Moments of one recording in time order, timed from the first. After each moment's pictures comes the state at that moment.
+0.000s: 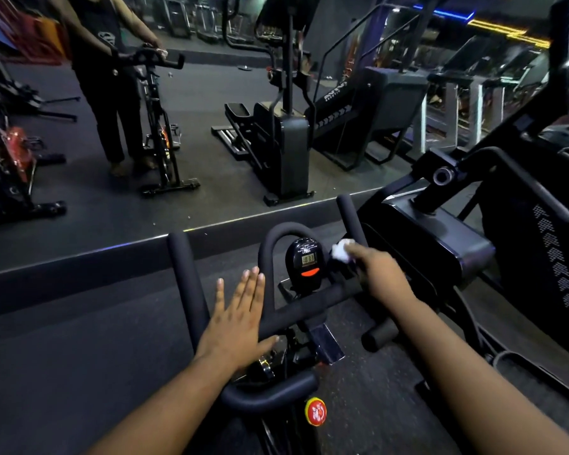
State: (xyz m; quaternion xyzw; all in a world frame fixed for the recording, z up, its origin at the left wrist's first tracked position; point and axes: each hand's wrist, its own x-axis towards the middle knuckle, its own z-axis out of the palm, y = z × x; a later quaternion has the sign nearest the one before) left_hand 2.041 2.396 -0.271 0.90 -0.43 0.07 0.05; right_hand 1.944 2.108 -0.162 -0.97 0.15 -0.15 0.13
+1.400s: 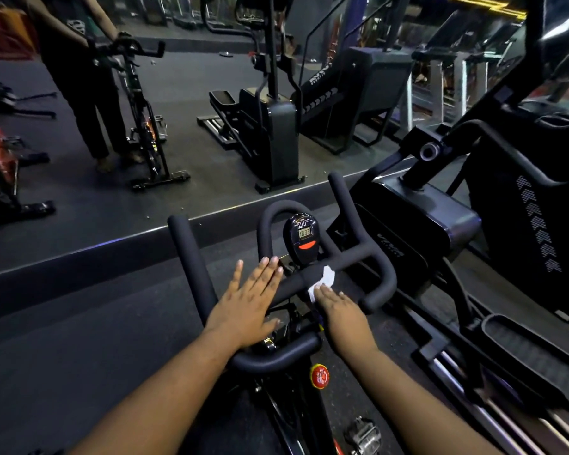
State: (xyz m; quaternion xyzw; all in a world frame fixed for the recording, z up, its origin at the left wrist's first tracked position) left_hand 2.029 2.402 -0.262 0.86 -0.51 0.06 -0.02; right_hand 1.886 2.208 -0.273 -0.99 0.15 -0.06 0.05
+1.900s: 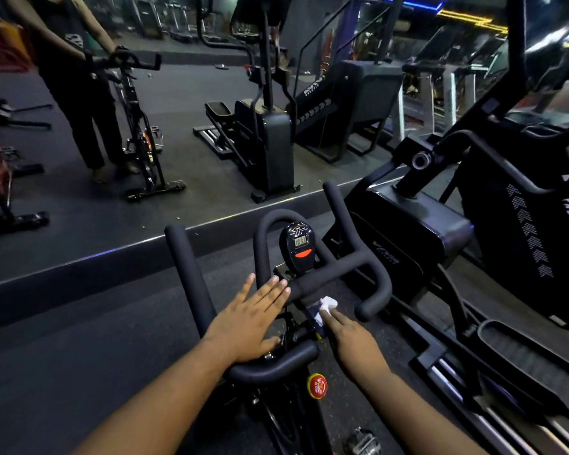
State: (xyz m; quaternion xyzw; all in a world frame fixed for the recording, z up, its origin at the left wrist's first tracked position) left_hand 2.032 2.405 -0.268 0.80 -0.59 0.08 -0.04; right_hand 1.847 2.205 -0.274 -0.98 0.19 -0.01 0.08
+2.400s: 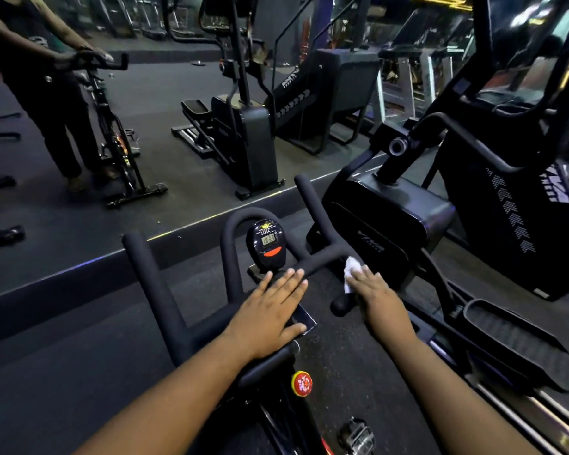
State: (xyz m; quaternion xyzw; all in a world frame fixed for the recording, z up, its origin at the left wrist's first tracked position) left_hand 1.989 2.329 -0.246 0.77 -0.63 0.04 0.07; right_hand 1.821 2.100 -0.254 -0.97 0.20 -0.14 0.09
